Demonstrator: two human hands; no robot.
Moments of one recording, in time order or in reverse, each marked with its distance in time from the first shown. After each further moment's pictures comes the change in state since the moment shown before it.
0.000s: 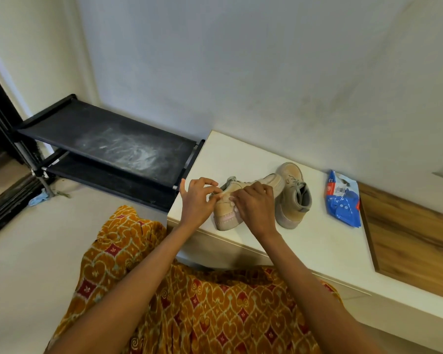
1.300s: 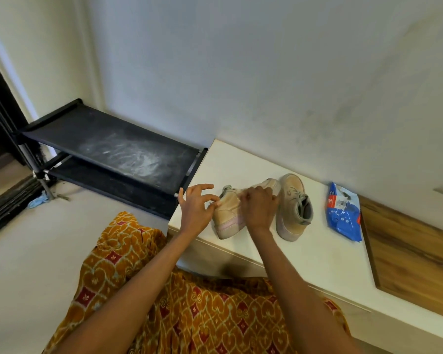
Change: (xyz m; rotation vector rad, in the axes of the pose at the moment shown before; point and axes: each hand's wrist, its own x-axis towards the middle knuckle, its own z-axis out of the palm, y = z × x) left_hand 0.004 -0.011 0.003 -0.015 0.023 -0.072; right_hand 0.035 -0.013 0.000 0.001 -0.219 0.482
